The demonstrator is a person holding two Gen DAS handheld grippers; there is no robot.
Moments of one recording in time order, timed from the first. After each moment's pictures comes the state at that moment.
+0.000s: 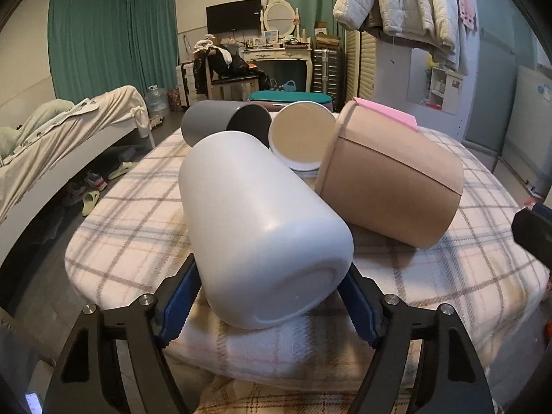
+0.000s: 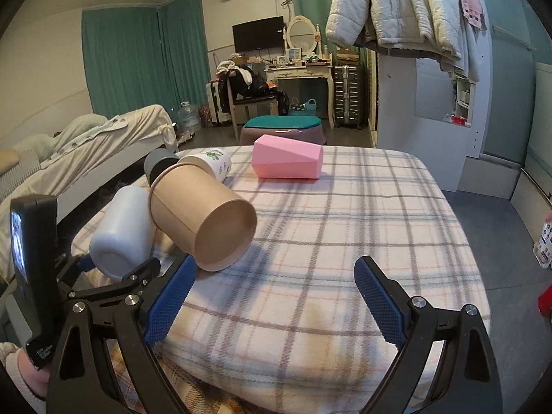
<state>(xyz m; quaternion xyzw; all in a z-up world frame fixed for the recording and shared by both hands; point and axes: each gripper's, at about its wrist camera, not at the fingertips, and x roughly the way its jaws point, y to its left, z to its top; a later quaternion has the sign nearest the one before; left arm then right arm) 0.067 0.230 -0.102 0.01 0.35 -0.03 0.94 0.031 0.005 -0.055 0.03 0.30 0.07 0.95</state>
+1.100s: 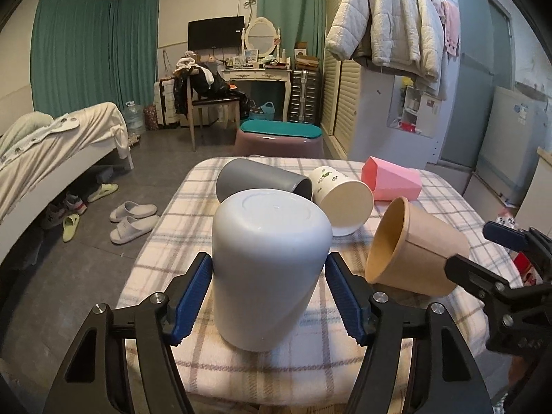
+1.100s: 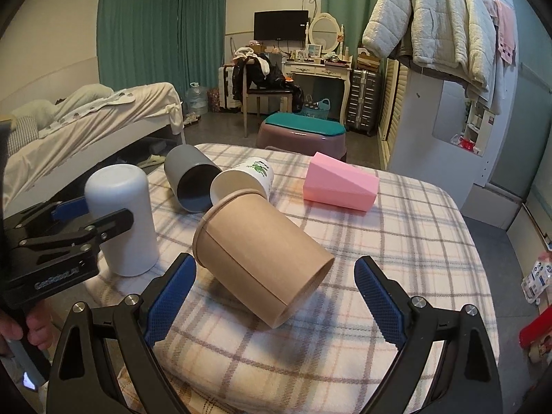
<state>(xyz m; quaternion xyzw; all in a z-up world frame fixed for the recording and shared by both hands) 0.095 0.315 -0.055 -0.01 0.31 -0.10 0.95 0.080 0.087 -0.035 -0.04 0.31 0.07 0.95</state>
